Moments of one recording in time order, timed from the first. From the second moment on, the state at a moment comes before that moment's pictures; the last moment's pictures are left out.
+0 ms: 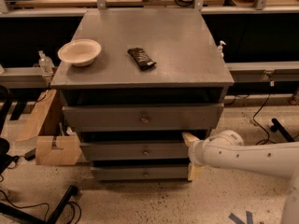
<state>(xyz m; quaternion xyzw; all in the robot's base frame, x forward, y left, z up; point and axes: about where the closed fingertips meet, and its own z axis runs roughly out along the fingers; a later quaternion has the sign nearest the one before) 0.577 -0.177 0.478 -0.72 0.64 -0.09 0.25</state>
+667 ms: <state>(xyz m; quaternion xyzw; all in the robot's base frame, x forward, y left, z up) 0.614 -0.133 0.438 -0.75 0.63 -0.08 0.18</state>
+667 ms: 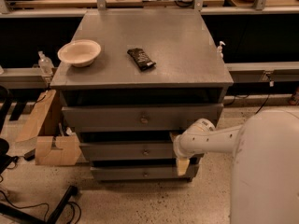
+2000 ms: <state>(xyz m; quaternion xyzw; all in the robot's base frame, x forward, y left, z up) 0.633 -0.136 0.403 -0.74 0.66 -0.07 0.14</state>
